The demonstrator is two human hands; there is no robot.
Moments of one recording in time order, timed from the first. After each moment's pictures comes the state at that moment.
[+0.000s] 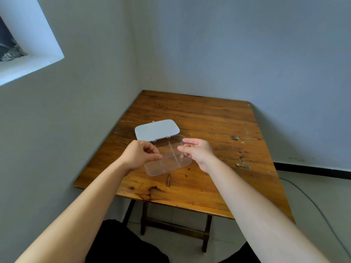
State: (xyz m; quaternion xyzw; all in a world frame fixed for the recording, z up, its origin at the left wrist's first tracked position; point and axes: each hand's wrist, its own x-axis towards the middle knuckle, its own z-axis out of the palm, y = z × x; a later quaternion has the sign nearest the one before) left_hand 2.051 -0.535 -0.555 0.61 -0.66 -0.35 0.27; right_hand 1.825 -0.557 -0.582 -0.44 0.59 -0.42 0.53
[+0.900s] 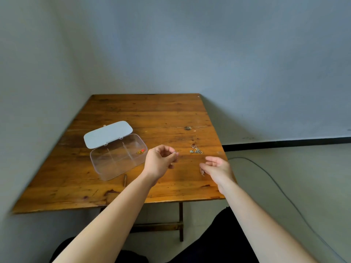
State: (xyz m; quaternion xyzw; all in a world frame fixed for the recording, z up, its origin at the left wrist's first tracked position) left_hand 1.860 -0.496 -0.592 0.48 -0.59 -0.52 0.39; right_hand 1.655 -0.440 -0.643 -0.27 0.72 -0.50 0.39
